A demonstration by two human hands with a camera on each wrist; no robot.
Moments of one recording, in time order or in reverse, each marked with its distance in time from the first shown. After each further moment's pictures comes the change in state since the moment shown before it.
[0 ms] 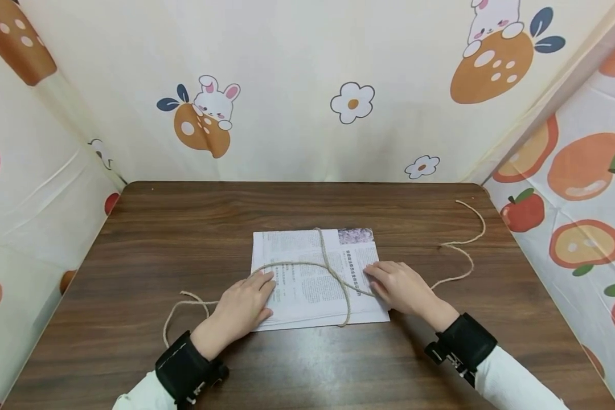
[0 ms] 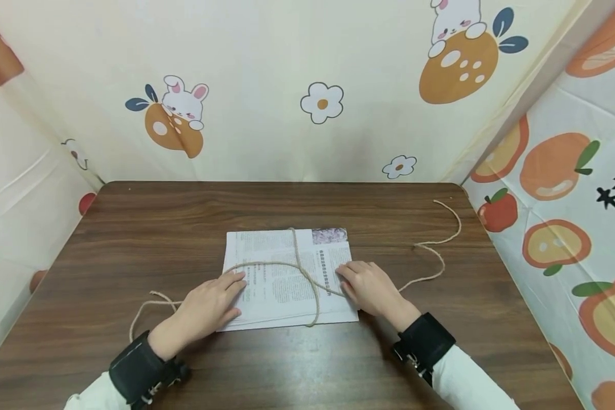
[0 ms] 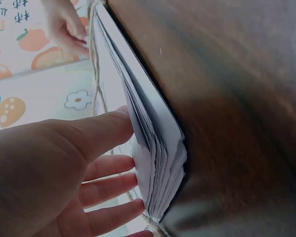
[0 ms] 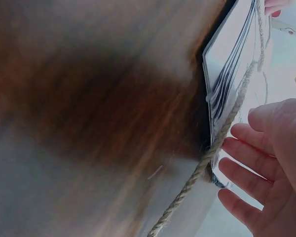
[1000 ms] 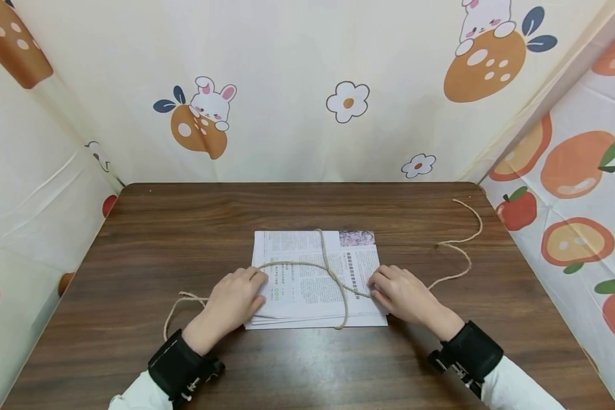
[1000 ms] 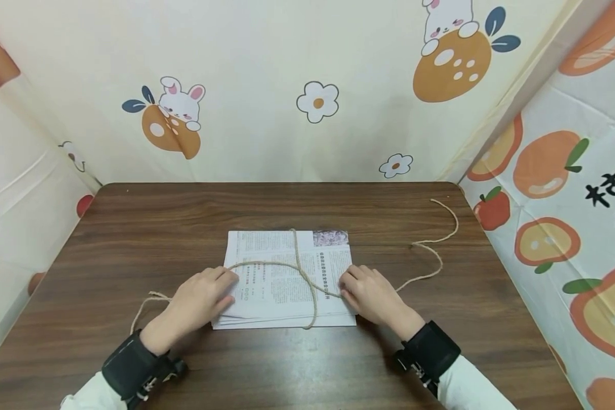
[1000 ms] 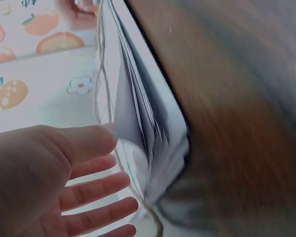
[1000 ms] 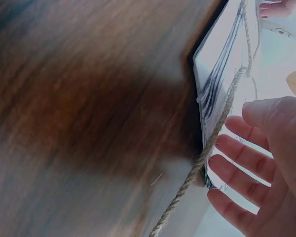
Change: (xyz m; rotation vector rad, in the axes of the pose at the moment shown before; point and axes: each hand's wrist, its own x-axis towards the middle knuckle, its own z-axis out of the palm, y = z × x) left_hand 0.002 -0.012 -0.001 -0.060 0.137 -0.062; right_hand -0.015 -0.007 -0.003 0.028 -0.014 0.014
